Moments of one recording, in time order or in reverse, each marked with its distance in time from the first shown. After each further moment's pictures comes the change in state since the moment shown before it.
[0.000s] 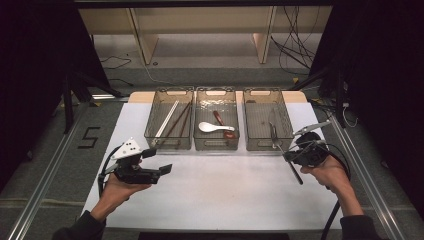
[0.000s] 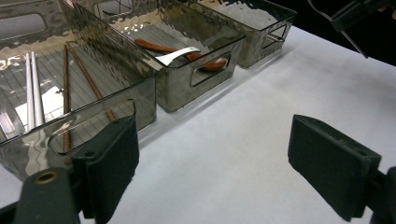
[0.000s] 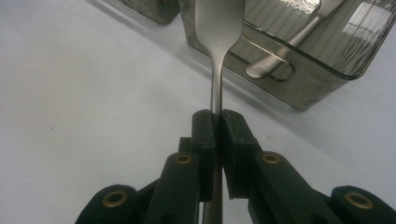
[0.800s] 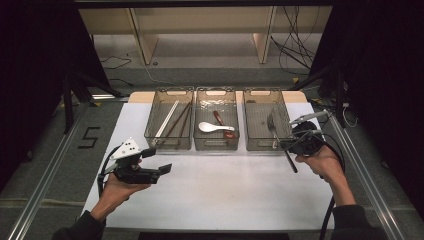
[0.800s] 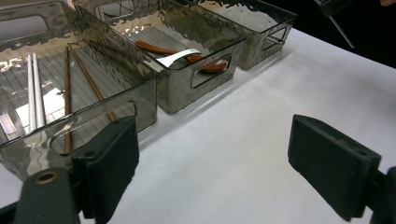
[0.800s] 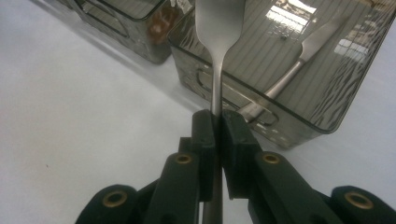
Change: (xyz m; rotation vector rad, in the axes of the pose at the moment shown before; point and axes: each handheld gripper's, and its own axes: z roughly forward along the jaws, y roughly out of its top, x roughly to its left) left arm 0.000 0.000 0.000 -0.009 0.003 -0.002; right arm -0.001 0.027 -0.001 -0.060 -0.030 -0.005
